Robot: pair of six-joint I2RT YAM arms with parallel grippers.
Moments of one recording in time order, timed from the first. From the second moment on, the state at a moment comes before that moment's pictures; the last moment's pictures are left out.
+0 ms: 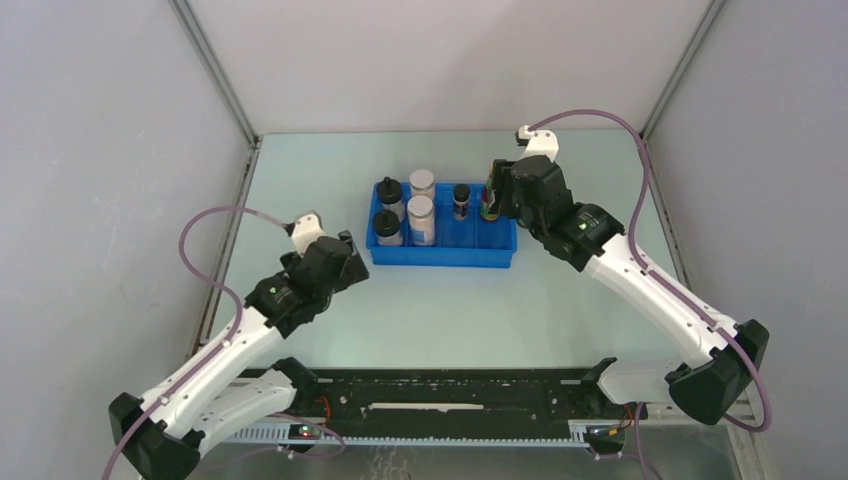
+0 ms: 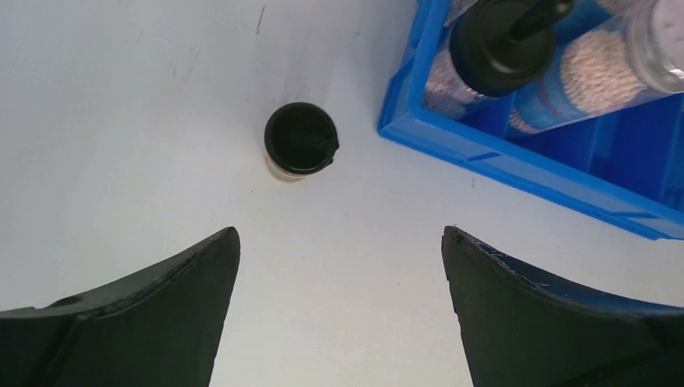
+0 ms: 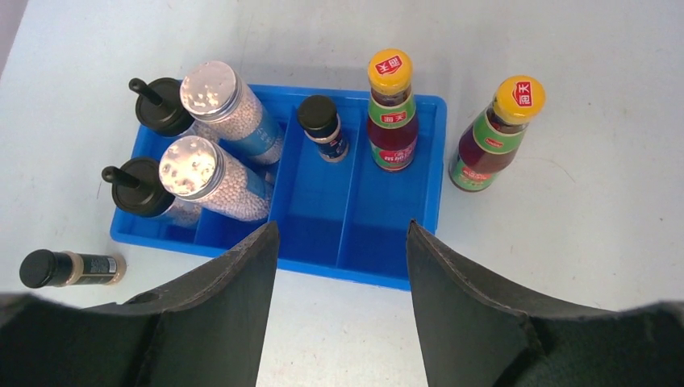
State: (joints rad) left arm -0.65 0.82 0.77 -0.72 -0.59 -0.80; right arm 0.69 1.28 1.32 -0.52 0.45 0.40
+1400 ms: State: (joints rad) left arm -0.59 0.34 1.04 -0.53 -0.21 -0.27; right arm 1.13 1.92 1.75 -0.47 -0.08 -0.05
